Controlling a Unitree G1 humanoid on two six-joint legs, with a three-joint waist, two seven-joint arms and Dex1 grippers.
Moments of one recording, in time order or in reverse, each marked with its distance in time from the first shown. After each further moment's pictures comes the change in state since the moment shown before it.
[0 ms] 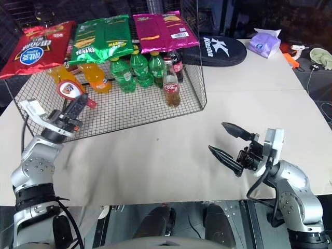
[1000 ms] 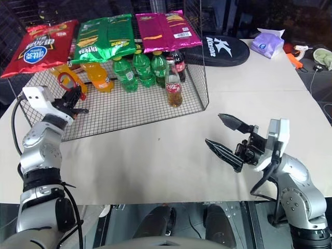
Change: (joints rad) left arm -0.179 0.036 -0.028 0.261 0.420 -0.375 0.298; right arm -0.012 -0.029 -0.032 -0.109 0.147 0.054 0.017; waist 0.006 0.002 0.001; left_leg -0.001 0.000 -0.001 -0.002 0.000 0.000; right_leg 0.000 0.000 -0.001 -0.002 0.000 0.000
